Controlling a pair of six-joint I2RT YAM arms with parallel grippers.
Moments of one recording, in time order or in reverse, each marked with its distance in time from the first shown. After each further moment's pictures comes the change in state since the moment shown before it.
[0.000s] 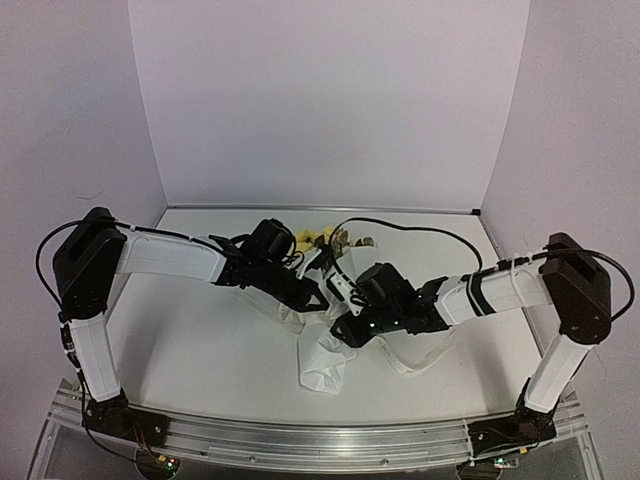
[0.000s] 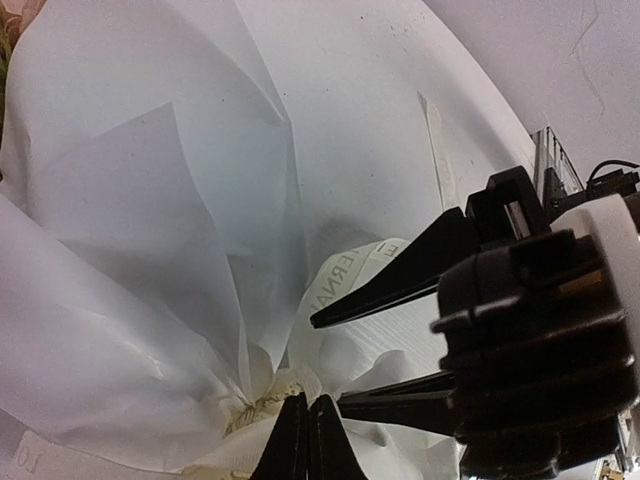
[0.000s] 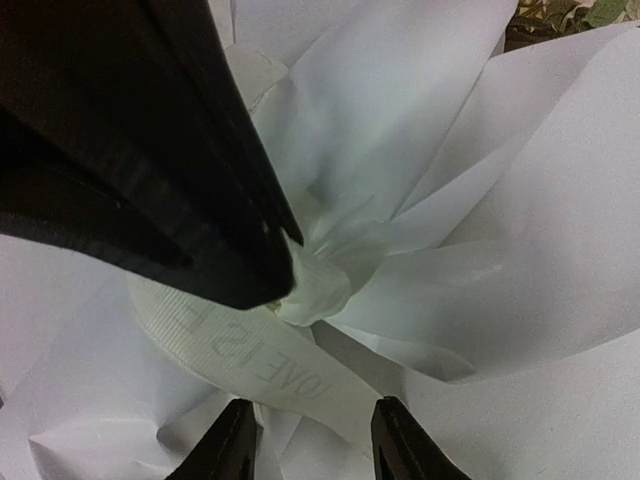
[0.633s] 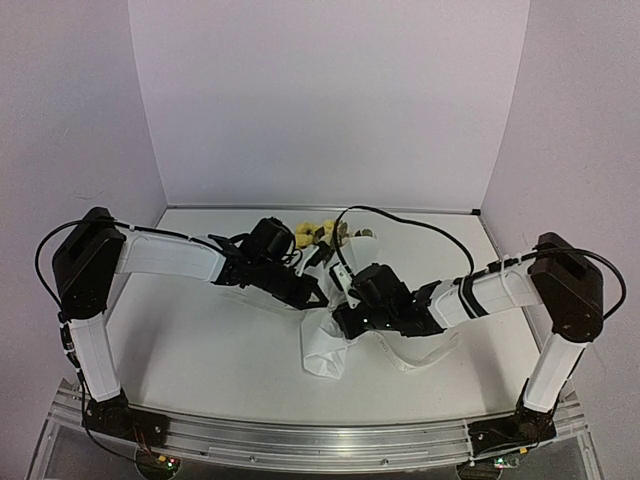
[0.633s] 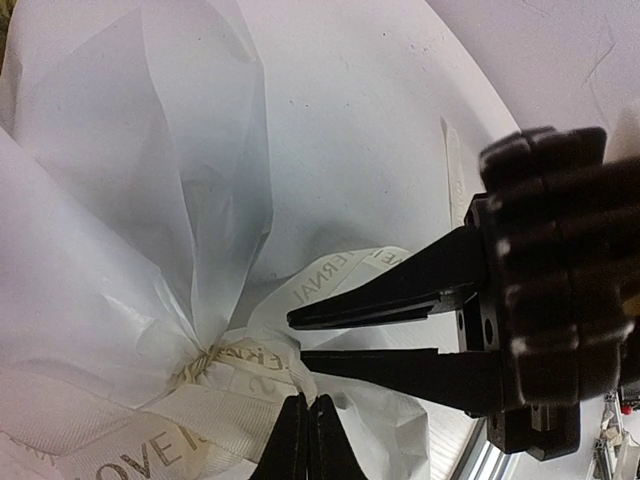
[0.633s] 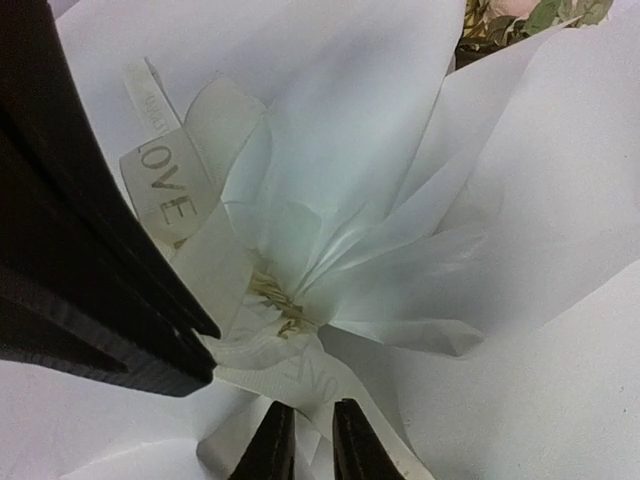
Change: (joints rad) left arm 0.000 -0.003 0.000 0.011 -0.034 -0.070; right arm 0.004 0.047 0.000 0.144 0.161 0.082
